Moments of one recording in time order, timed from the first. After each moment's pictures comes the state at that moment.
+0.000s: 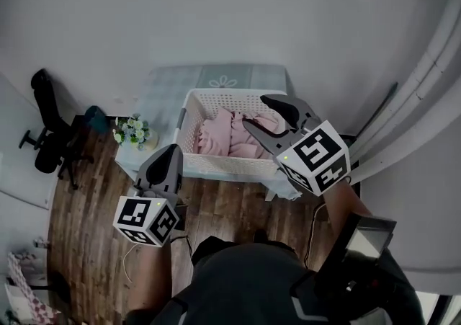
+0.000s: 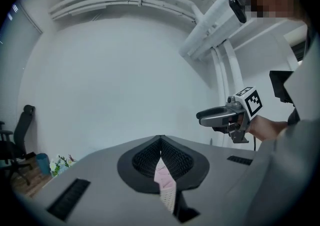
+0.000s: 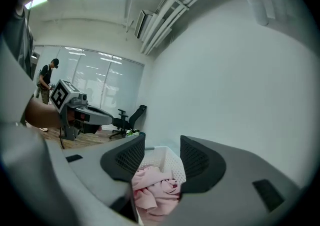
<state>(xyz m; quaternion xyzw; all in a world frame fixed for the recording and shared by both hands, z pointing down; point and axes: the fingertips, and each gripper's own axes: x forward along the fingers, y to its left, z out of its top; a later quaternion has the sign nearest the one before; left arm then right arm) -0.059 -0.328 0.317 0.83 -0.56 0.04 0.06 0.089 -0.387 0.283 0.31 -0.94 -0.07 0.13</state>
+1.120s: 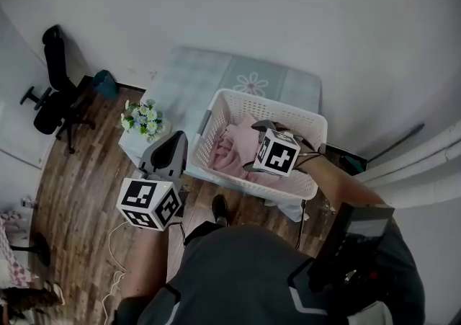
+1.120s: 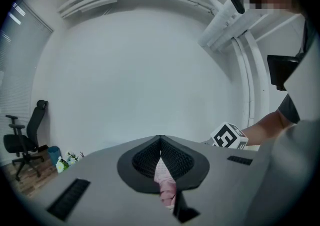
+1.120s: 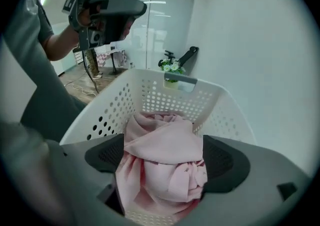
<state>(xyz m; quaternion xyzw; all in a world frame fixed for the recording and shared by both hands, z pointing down) -0.143 -0.419 0.362 0.78 -0.62 0.05 0.09 -0.024 -0.467 0.531 0.02 -0.87 -0.08 0.48</state>
